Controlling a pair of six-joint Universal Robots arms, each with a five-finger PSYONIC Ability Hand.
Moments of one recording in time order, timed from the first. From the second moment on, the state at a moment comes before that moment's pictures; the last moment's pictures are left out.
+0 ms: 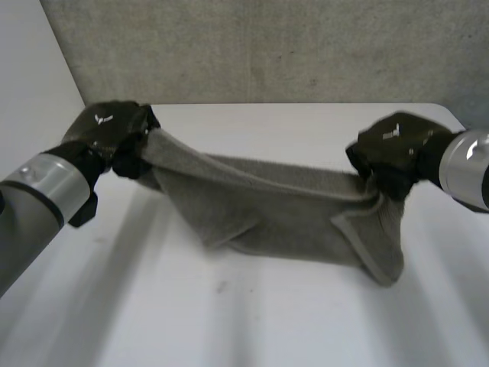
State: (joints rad) left arm 4.39 -1.62 -1.63 3.15 -1.37 3.25; right arm 1.87 -1.35 1.21 0.65 1.28 2.37; left_hand 1.19 1.22 1.22 1.22 1.02; right_hand 1.33 1.32 1.34 1.34 1.17
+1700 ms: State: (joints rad) left arm 4.40 -1.93 -1.69 3.40 -1.59 3.04; right arm 1.89 -0.96 1.34 0.03 1.27 2.84; left_hand 1.20 1.22 1.22 1.22 1.03; right_hand 0.26 0.26 0.26 0.27 0.07
